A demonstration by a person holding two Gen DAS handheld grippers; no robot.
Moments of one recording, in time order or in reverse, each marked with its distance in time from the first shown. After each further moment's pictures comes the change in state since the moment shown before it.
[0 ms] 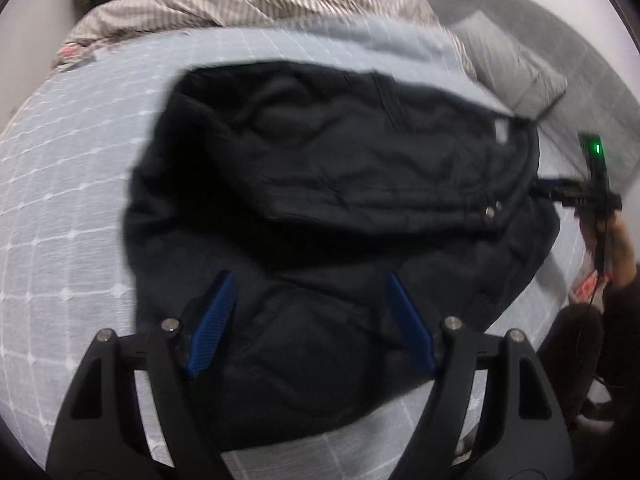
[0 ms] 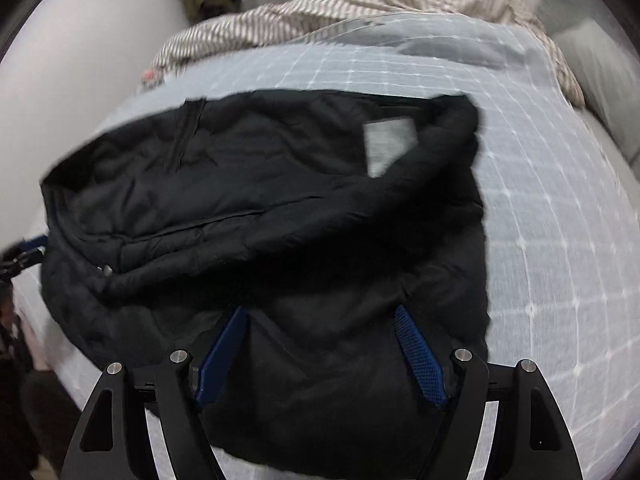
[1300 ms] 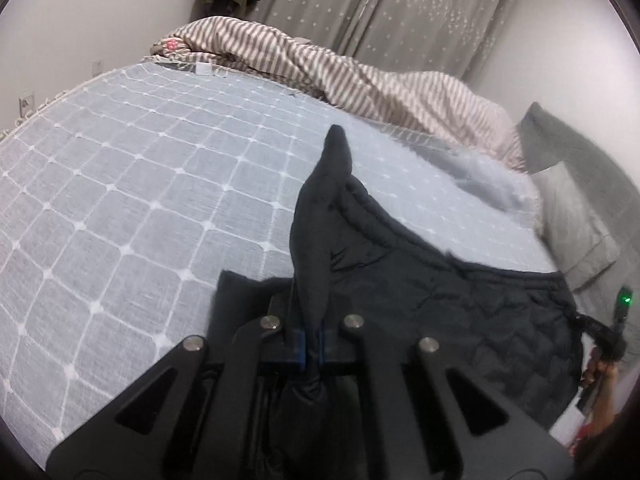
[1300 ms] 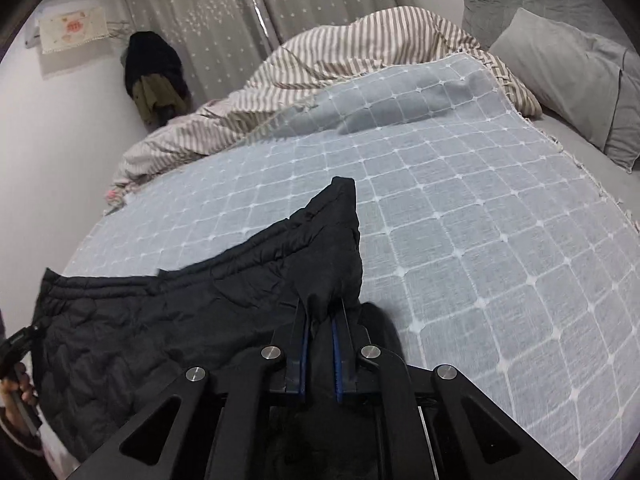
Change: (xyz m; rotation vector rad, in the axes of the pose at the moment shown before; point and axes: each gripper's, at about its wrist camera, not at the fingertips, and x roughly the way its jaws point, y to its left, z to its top) left arm 0.009 0.100 0.082 -0.412 -0.317 0.160; right arm 0.006 -0.084 0.092 0.278 -0.287 -0.031
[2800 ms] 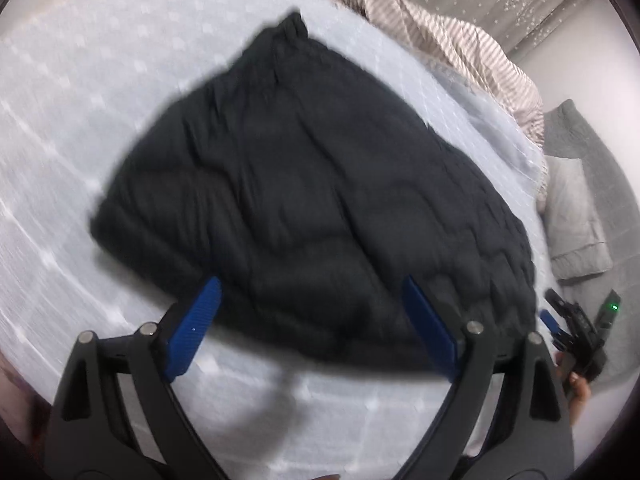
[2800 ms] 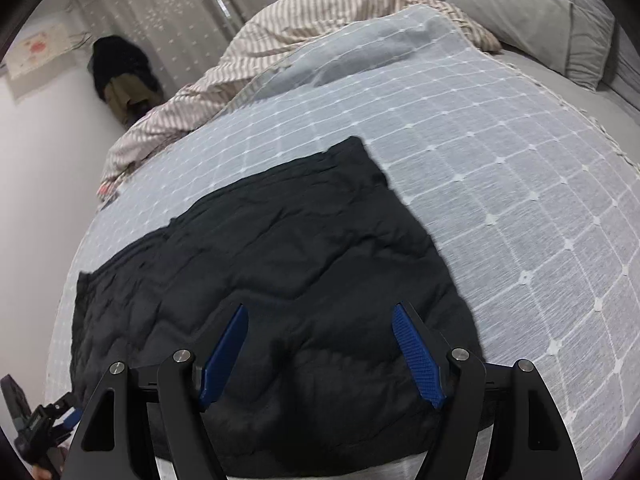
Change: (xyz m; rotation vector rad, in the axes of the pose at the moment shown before) left arm -0.070 -0.035 -0.148 -0.263 0.295 -0.016; right arm -0.053 0.025 -0.075 0.139 0.116 0.005
